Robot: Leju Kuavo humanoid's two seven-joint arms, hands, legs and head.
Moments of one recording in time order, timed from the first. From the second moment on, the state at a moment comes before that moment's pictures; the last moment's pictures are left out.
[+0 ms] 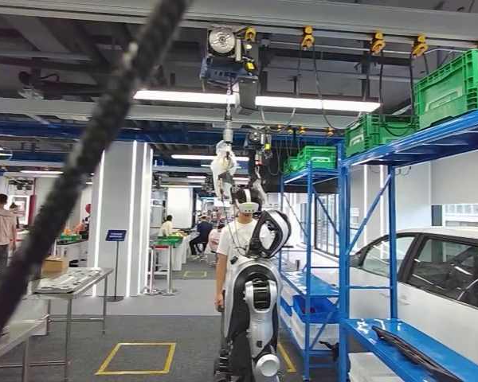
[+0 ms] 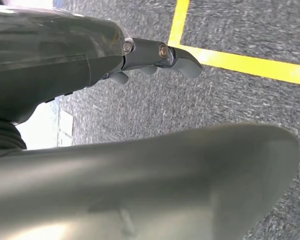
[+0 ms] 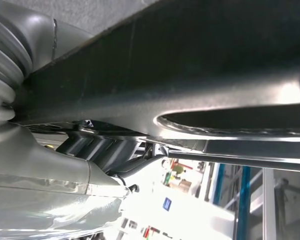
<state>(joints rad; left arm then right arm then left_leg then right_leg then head) -0.06 -0.05 1.42 -0.26 -1.00 0.03 -0.17 0.03 -0.19 0.32 -1.86 0.05 0.37 -0.60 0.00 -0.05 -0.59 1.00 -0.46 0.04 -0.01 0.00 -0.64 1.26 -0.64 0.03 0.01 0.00</state>
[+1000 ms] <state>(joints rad) -0.07 -0.05 1.42 -0.26 -0.99 0.01 -0.18 0.00 -0.20 0.34 -1.86 0.05 0.41 -0.59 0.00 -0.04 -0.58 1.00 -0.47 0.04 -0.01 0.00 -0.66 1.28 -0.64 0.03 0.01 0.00</state>
